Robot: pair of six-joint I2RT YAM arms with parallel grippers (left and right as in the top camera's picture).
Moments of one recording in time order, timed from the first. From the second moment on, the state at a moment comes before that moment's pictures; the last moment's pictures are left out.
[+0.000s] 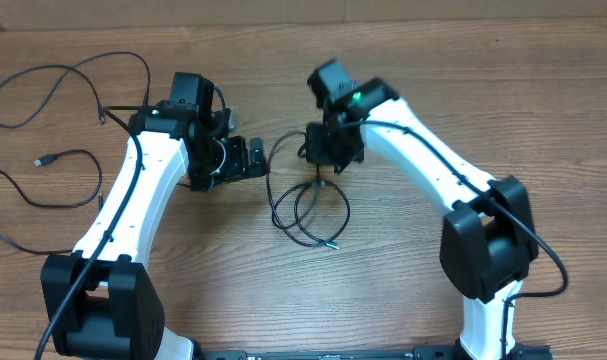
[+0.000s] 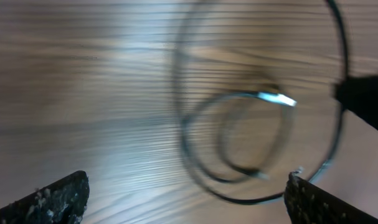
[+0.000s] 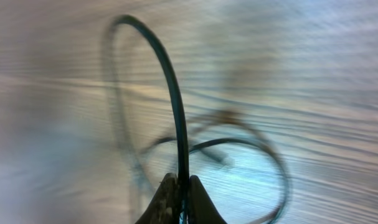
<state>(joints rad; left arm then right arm) -0.13 1.69 1.36 -1.04 0.34 -0.26 0.54 2.07 1.77 -1.04 -0.22 0.55</state>
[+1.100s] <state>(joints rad) 0.01 1.69 1.39 -0.64 1.48 -1.05 0.54 1.79 1.94 -1.11 -0.62 0.38</state>
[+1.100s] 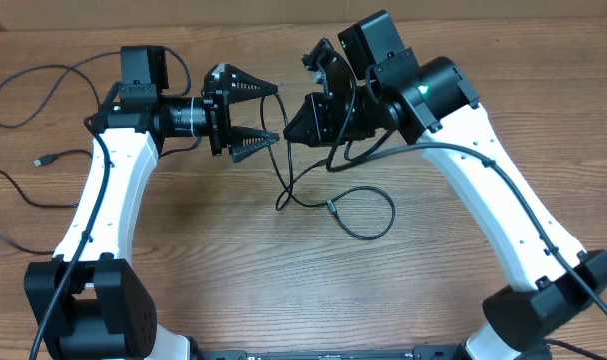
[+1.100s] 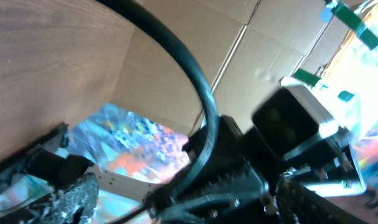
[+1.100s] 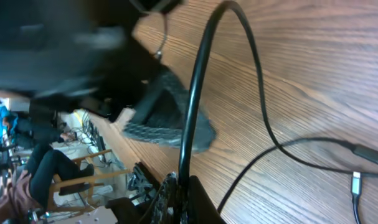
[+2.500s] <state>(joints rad) -0.02 1.69 1.38 -1.08 0.20 -0.65 0.54 1.73 1.94 -1.23 -0.28 0.44</state>
